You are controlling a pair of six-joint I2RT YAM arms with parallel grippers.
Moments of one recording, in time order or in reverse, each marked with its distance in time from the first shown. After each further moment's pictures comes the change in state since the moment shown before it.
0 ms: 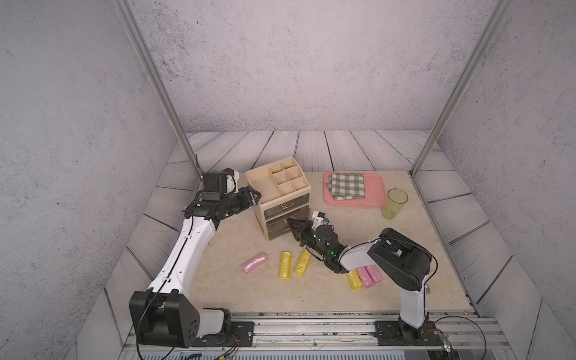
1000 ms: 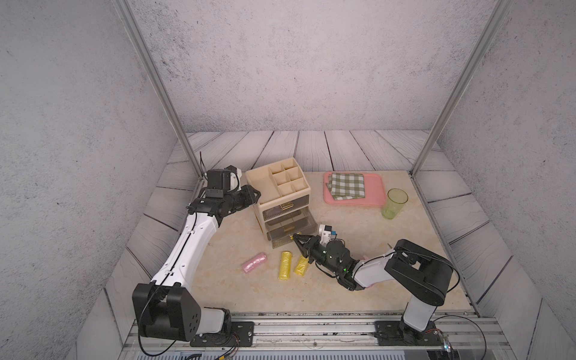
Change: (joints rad) left arm -0.023 0.039 0.027 0.016 -0.032 0.005; right arm 0.082 -0.178 -0.251 0.043 0.009 0.026
